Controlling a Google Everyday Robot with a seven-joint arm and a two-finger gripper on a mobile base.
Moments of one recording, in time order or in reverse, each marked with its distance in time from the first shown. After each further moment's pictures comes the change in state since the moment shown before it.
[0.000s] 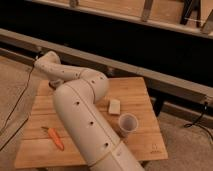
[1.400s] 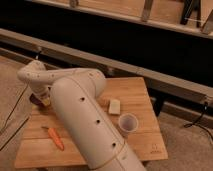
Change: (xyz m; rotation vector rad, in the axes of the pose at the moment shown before) arm -0.081 0.099 -0.018 -0.089 -0.130 -0.258
